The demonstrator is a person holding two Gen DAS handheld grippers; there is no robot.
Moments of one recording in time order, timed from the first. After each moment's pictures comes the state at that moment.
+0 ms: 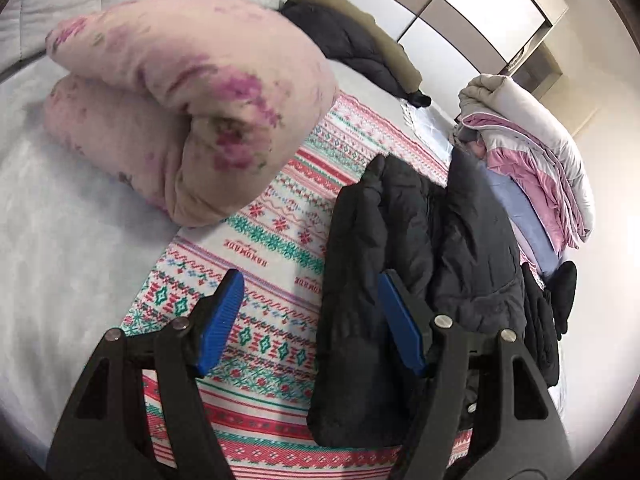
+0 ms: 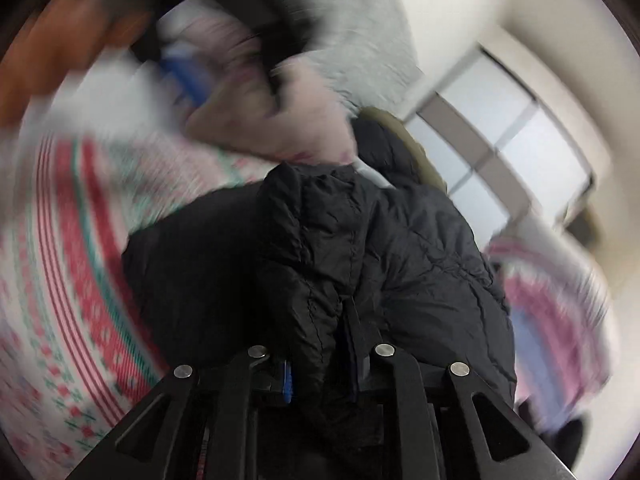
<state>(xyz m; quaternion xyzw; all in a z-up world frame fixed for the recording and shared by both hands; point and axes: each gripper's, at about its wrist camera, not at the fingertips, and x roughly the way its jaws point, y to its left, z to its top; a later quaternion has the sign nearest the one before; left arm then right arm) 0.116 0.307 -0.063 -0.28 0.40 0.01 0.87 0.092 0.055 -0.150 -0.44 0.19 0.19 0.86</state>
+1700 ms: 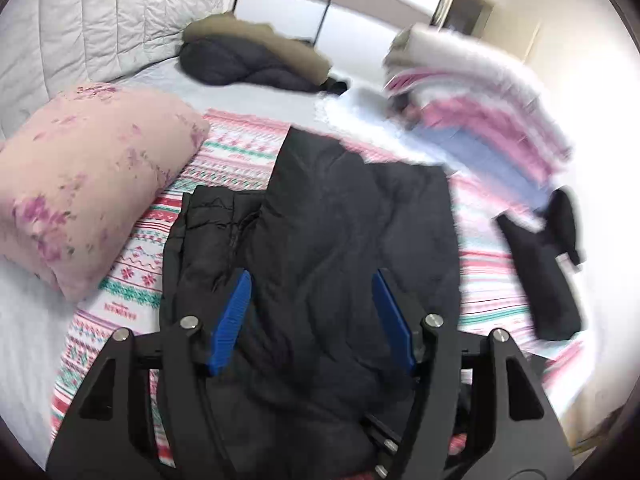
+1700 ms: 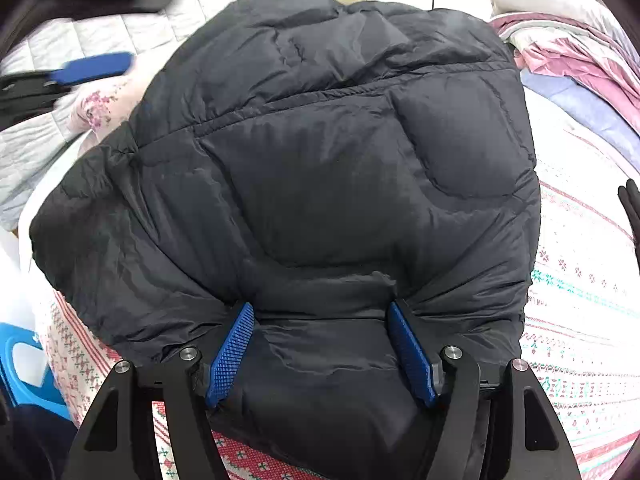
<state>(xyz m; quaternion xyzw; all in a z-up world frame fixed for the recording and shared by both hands) 0.164 0.160 -0.014 -0.12 0.39 -0.03 0.91 0.189 -0.061 -0.128 -0.08 0.47 0.21 0.86</state>
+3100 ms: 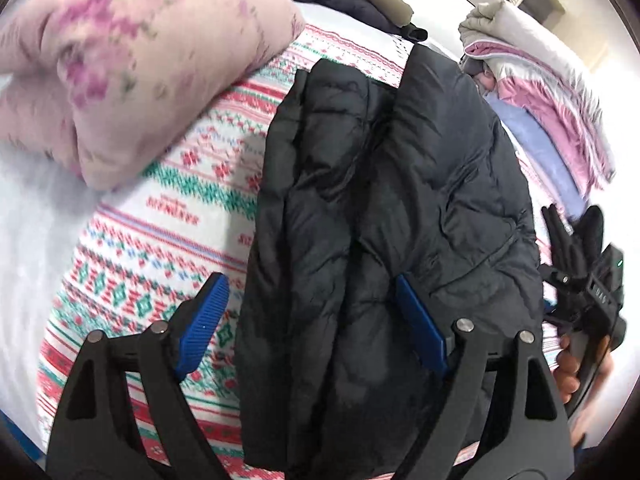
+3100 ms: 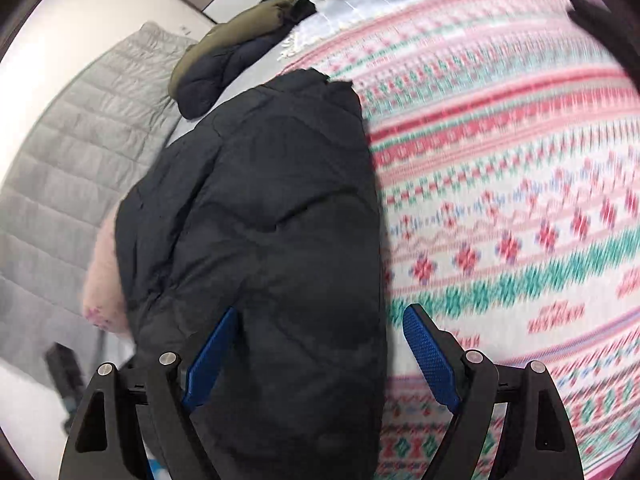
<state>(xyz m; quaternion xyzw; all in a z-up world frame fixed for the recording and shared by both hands) 0.137 0.241 -0.093 -0.21 0.48 0.01 0.85 0.282 -0.237 -0.120 0.25 0.54 0.17 0.79</state>
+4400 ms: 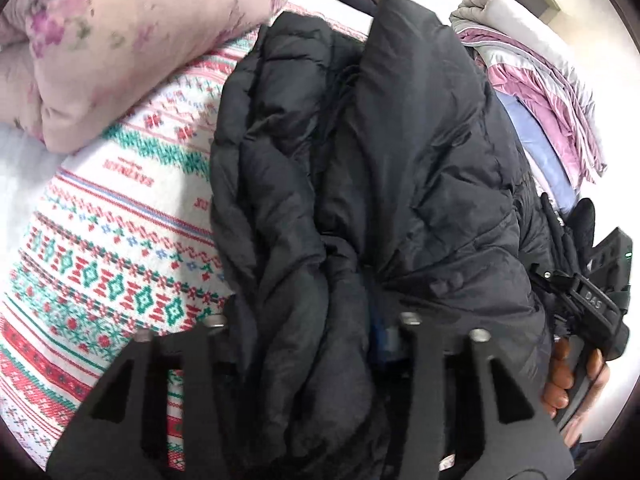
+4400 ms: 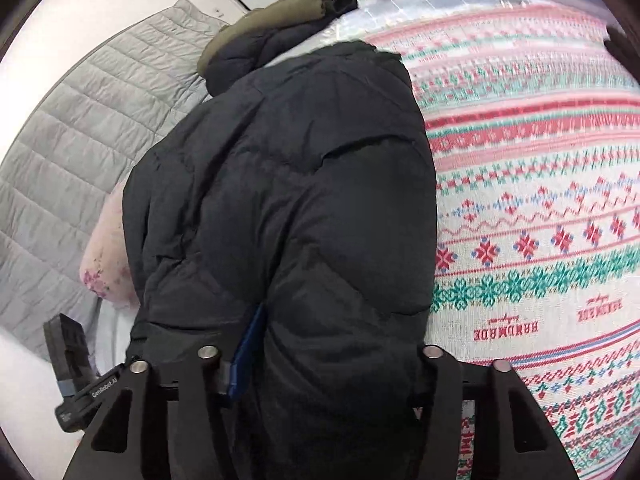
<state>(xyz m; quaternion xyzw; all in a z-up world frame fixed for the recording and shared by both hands) 0.153 0.176 -0.105 -0.21 0.49 0.00 0.85 0.282 -0.162 -0.103 0.18 0.52 0.20 0.81</state>
